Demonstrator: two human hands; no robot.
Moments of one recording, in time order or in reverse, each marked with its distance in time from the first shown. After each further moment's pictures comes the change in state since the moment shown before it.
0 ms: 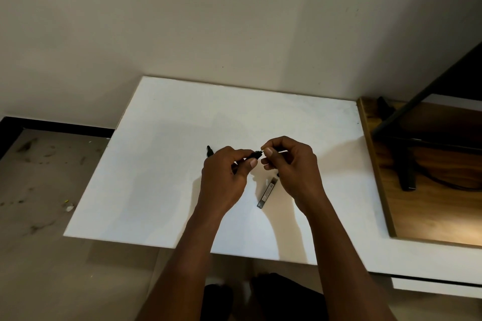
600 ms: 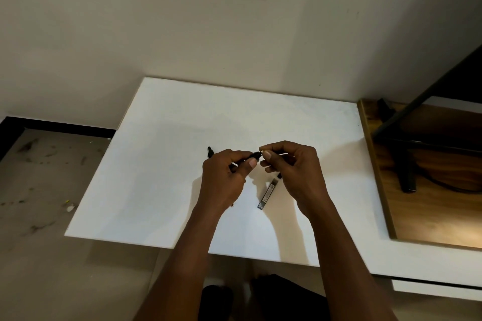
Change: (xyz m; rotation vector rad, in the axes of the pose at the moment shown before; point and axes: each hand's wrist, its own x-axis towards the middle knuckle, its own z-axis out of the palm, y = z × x) left_hand 0.002 0.007 -0.005 -0.104 -0.039 -0.112; right_hand -0.003 -0.002 -0.004 0.108 -0.029 0.013
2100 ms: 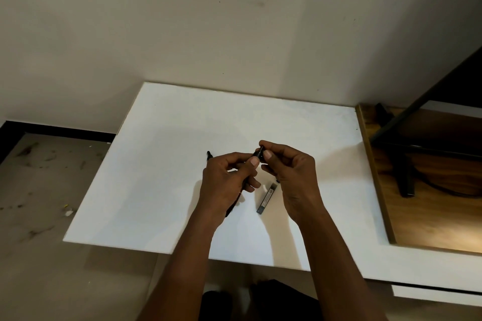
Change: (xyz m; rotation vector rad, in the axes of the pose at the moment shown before) left_hand 0.001 0.002 0.004 -0.396 -0.068 -0.153; right_hand -0.001 0.000 0.011 0.342 0.033 0.061
